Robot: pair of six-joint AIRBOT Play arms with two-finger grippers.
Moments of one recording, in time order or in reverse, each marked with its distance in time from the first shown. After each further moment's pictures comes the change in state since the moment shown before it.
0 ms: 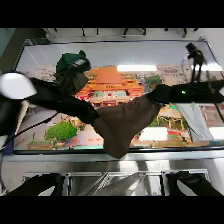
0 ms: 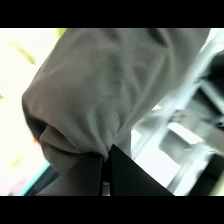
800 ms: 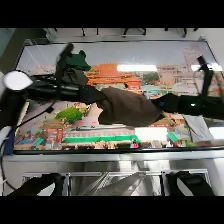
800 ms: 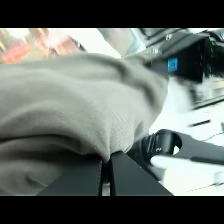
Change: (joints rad) left arm 0.211 0.046 -0.089 -0.589 0.175 0.192; right arm -0.116 0.264 -0.185 0.150 0.034 -0.070
